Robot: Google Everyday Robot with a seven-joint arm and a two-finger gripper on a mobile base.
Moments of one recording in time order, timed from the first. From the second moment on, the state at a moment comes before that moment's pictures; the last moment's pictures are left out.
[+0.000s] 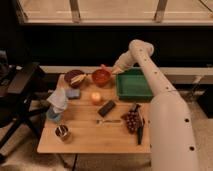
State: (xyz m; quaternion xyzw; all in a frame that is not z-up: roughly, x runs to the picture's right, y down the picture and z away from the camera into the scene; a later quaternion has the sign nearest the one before) arm 0.111 -0.126 0.927 -0.15 -0.22 0.06 0.96
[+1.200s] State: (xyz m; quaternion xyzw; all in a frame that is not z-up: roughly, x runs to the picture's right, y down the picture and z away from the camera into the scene) arm 0.291 -0.083 0.919 -0.17 -0.08 0.22 0.96
